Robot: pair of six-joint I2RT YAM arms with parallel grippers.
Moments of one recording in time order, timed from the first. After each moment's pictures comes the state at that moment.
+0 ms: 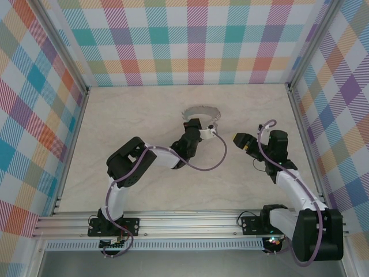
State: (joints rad) left arm -0.85 2.07 1.10 0.82 -0.62 1.19; right arm 0.03 1.03 0.47 0.05 -0.59 0.68
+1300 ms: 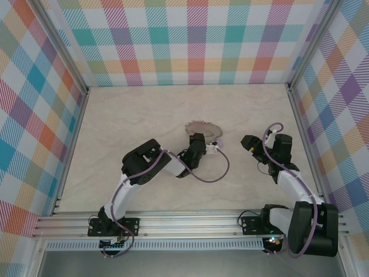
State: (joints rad) left arm -0.88 2.26 1.09 0.86 -0.64 1.29; right arm -0.08 1.08 0.42 0.08 -0.54 0.69
